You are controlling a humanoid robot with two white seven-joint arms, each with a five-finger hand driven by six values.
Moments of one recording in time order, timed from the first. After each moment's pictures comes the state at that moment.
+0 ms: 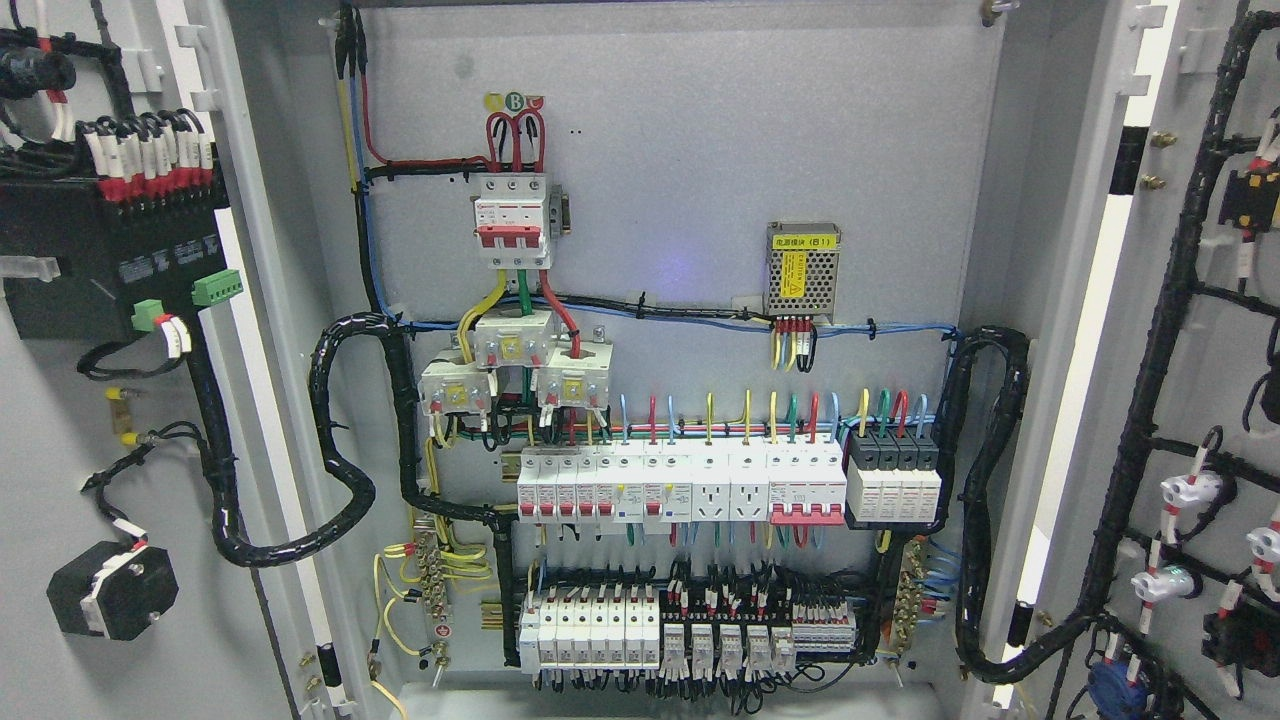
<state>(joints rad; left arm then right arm) 0.42 0.19 0.39 -1.89 0.36 -0.77 -0.21 0.39 -0.57 -0.21 -1.84 -0.83 -0.75 0.35</state>
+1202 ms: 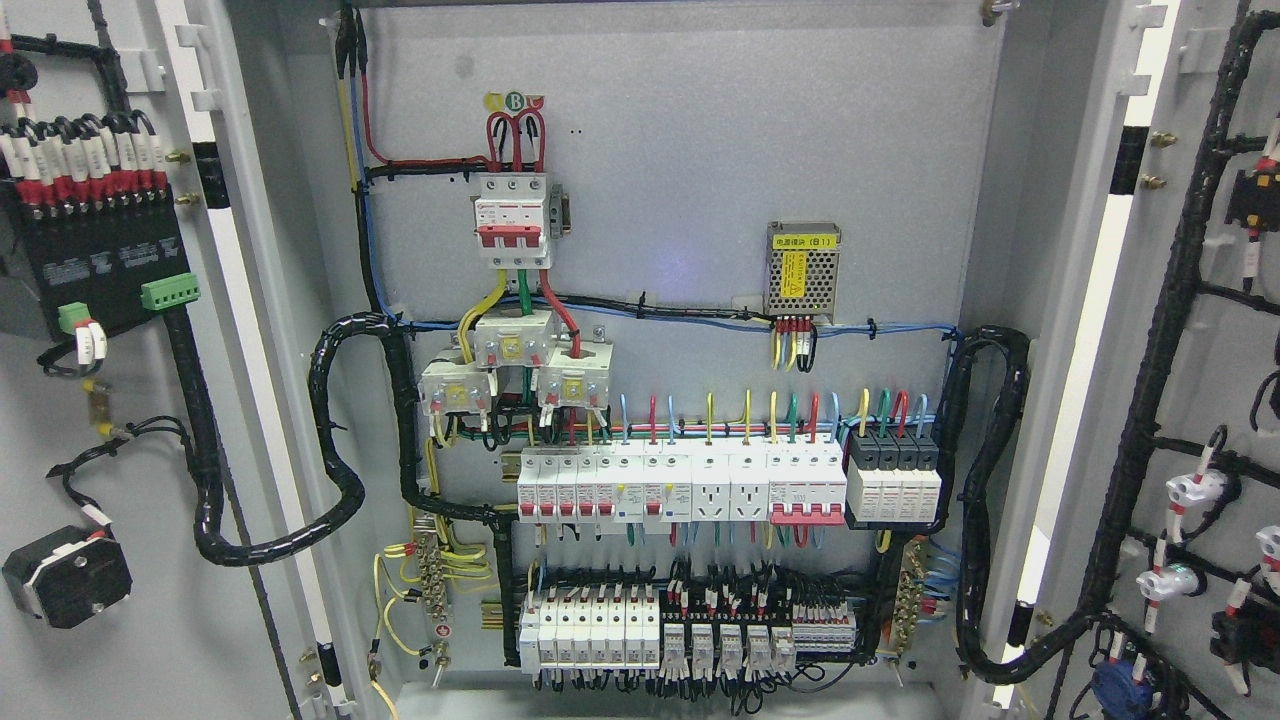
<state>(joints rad) 0.21 0.30 0.48 -1.68 0.40 -0.63 -0.21 0.44 -0.58 -0.25 -1.83 -0.86 -0.75 0.36</state>
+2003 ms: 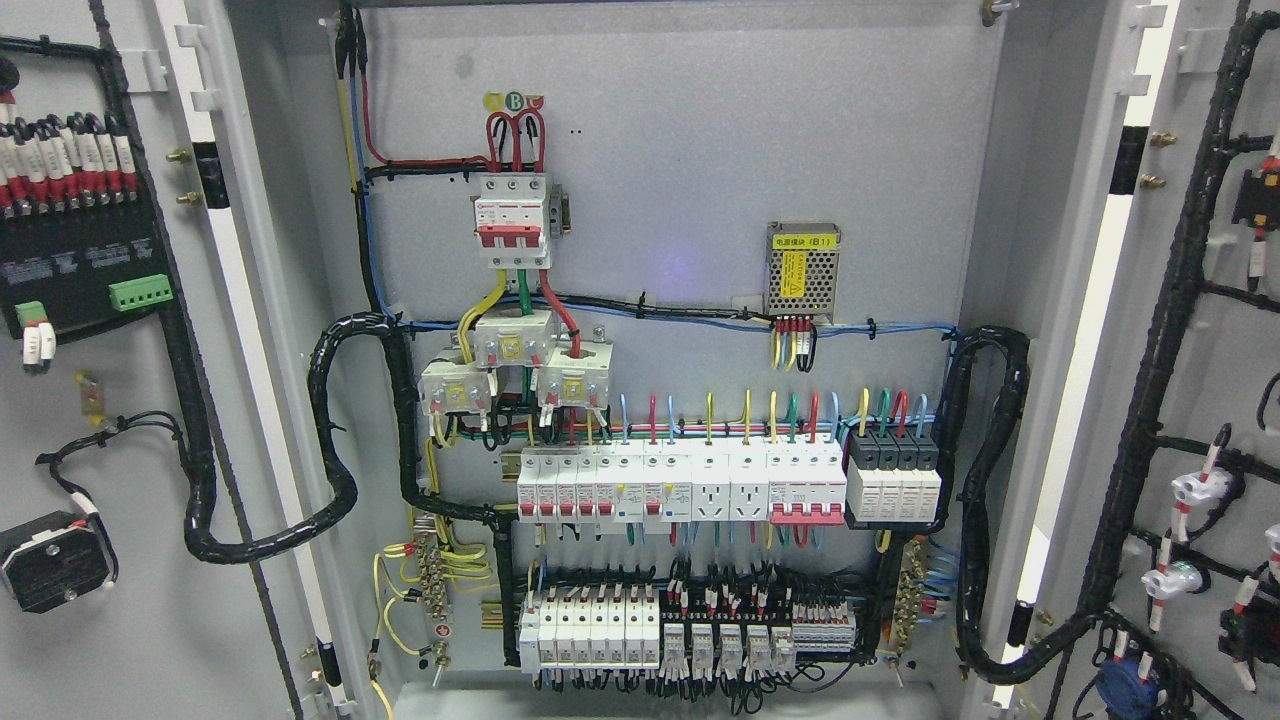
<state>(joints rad) 0.10 0.36 0.52 -1.56 0.41 -0.57 -0.21 0.45 -0.59 -0.26 -1.82 -0.90 -0.76 0.35</state>
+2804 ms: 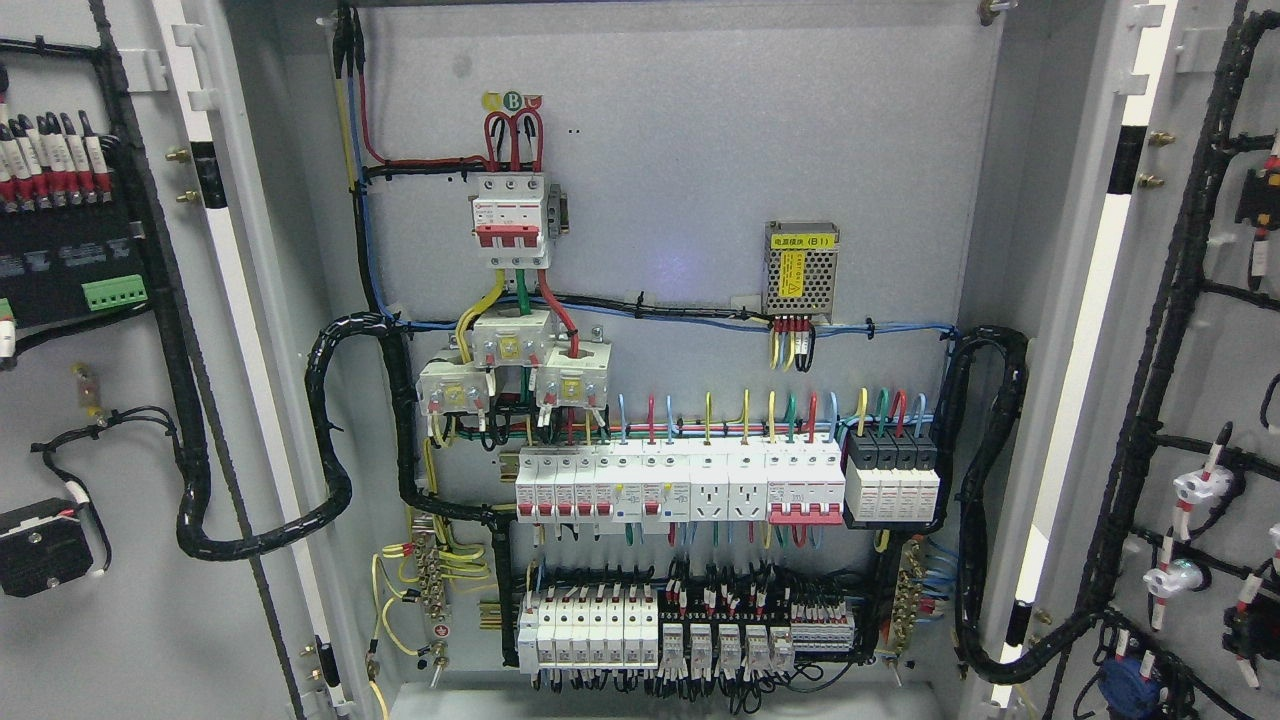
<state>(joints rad) 0.01 0.42 0.54 -1.44 0.41 -0.56 -0.21 0.46 -0.59 -0.28 -1.80 -0.92 -0.76 0.35</state>
